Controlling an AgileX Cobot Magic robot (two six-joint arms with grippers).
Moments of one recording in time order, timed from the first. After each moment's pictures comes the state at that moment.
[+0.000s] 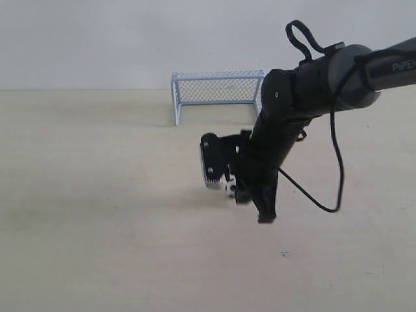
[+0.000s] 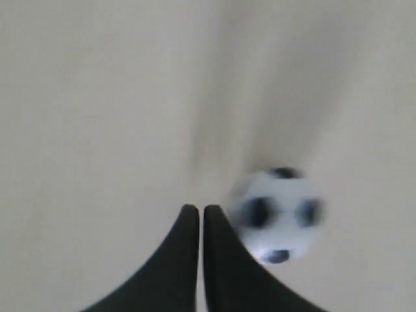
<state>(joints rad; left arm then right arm) 0.00 0.00 0.00 0.12 0.34 -0.16 0.54 2.05 -1.32 0.23 0.69 -1.35</state>
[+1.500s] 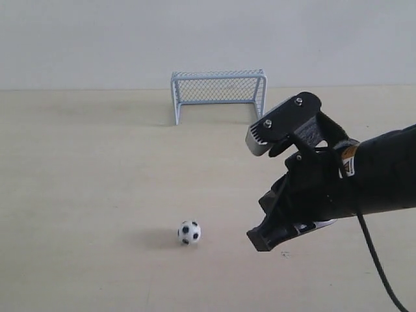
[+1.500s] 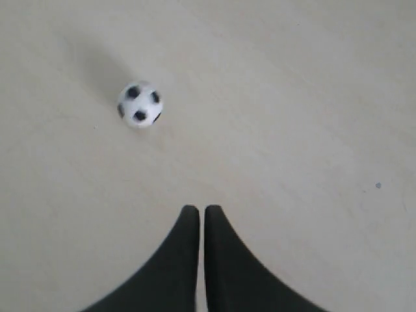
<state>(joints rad) 0.00 0.00 0.00 0.12 0.34 -0.16 0.70 1.32 -0.68 0.16 0.33 -0.23</state>
